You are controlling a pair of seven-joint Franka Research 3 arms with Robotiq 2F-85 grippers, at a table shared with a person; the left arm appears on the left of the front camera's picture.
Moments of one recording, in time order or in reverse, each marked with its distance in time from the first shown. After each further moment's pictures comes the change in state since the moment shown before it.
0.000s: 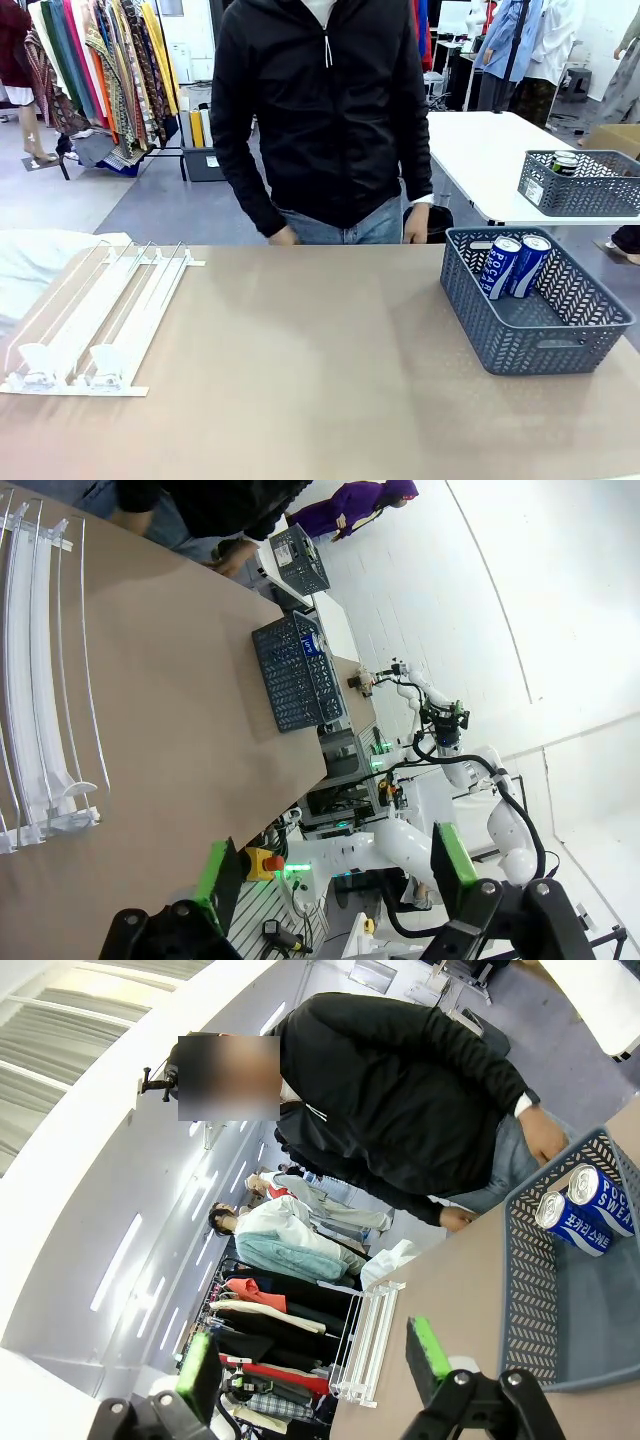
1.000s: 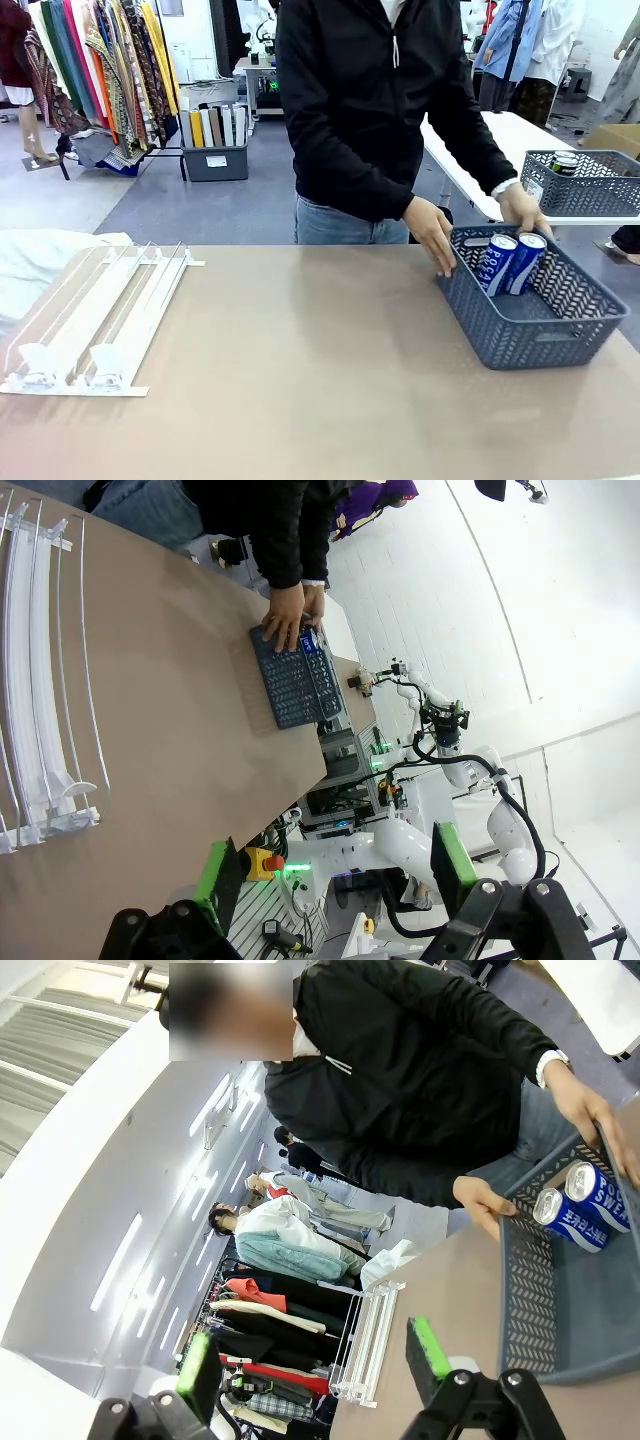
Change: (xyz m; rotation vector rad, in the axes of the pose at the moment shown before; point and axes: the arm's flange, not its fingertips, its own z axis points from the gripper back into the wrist) left arm 0.000 0.000 0.000 0.000 0.000 0.000; right arm 0.000 0.000 0.000 0.000 0.000 0.000
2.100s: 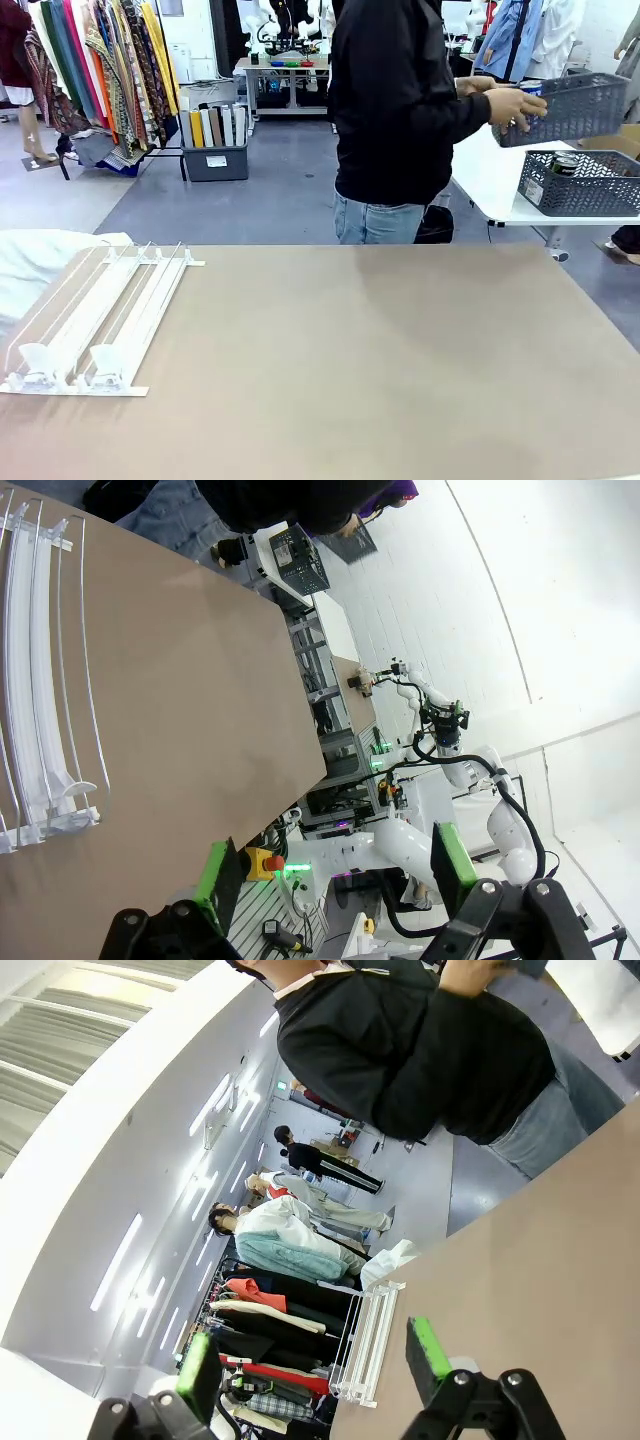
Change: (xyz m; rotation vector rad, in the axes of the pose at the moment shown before) left arm 0.000 0.000 0.000 0.000 0.000 0.000; right arm 0.000 0.000 0.000 0.000 0.000 0.000
